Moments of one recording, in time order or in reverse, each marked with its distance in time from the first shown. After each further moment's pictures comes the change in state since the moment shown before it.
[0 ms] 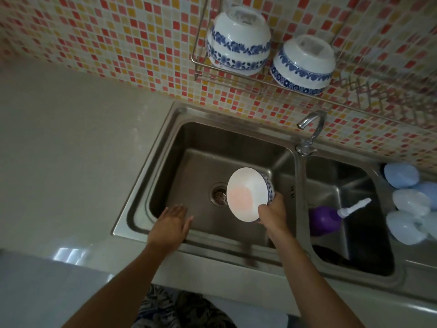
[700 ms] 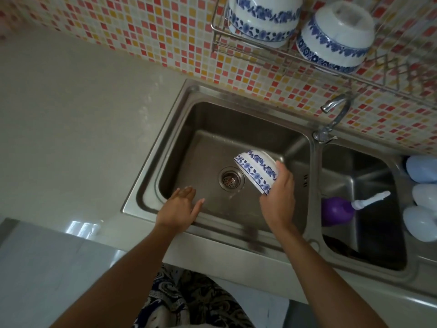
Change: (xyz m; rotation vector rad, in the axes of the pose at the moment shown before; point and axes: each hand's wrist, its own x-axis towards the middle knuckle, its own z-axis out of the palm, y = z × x) left_hand 0.002 -0.001 0.002 -0.007 0.001 0.005; right_hand -0.007 0.007 0.015 -0.553 0.197 -0.599
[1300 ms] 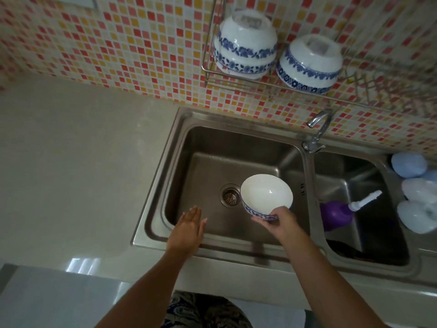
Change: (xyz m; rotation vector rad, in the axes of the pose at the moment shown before) left_hand -0.004 0.000 -0.007 -0.120 -0.052 -0.006; right_hand 0.003 -0.005 -0.012 1.342 -0.123 1.179
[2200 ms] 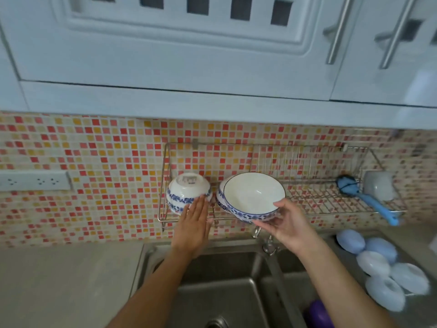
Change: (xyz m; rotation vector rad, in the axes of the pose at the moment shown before) left_hand 0.154 0.196 -0.229 0.434 0.511 0.565; right_hand -0.160 -0.217 0.059 0.195 -0.552 -0.450
